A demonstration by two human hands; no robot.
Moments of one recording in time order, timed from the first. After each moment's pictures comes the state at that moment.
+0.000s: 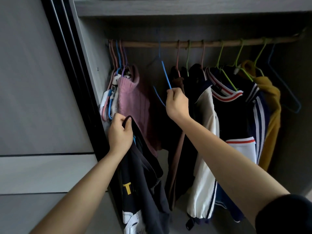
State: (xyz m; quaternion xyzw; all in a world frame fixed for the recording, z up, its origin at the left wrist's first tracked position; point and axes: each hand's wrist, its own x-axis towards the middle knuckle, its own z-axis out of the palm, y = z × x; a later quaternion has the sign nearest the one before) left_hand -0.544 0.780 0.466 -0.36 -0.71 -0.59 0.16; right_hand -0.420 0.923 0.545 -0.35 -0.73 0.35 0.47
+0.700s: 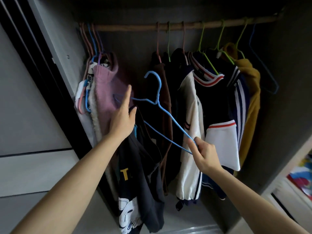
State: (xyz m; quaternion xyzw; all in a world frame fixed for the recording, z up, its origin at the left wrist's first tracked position) left_hand -0.523 0.827 0.468 -0.51 -0.73 -0.44 0.11; right_hand -0.248 0.919 0.367 -0.32 -0.79 0.29 0.42
